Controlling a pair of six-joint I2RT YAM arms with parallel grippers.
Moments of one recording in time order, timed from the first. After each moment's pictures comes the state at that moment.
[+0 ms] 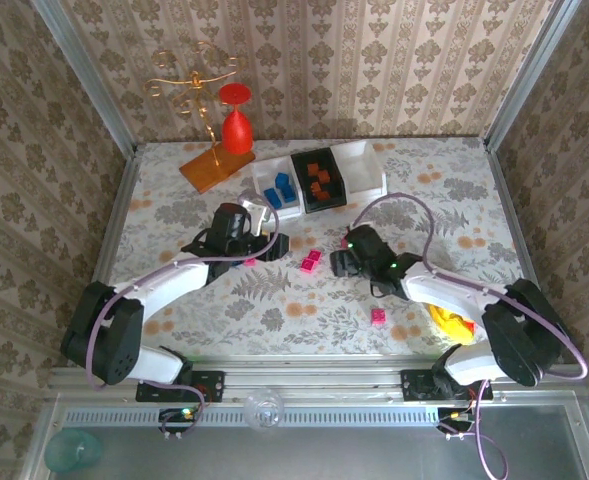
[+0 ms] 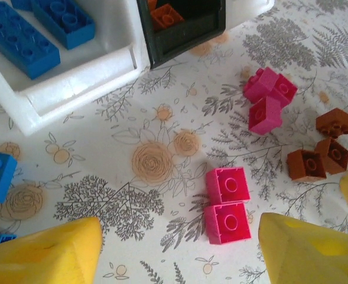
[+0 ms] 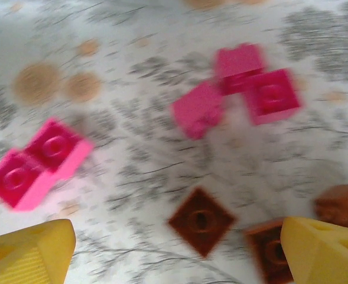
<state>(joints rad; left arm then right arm) -0.55 1.40 0.75 -0.01 0.26 -0.26 0.67 1.42 0.75 -0.21 0.29 0.39</state>
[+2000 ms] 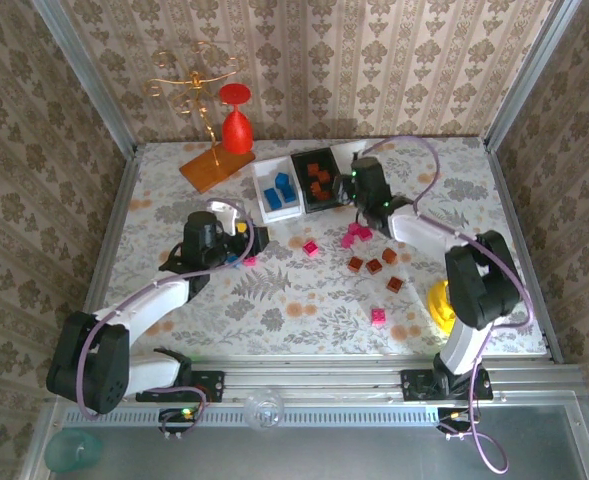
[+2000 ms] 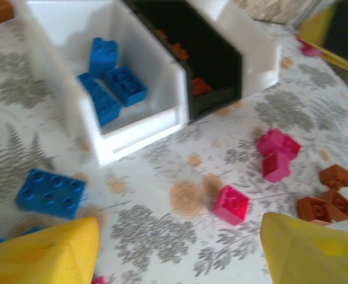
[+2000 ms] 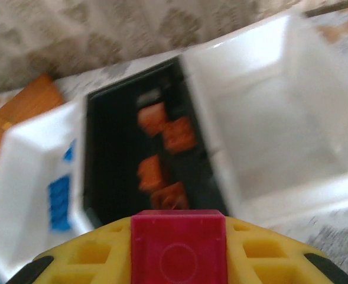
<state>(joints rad) -0.43 1.24 0.59 0.22 0.29 -0.29 0.37 1.80 1.24 0.01 0.16 0.48</state>
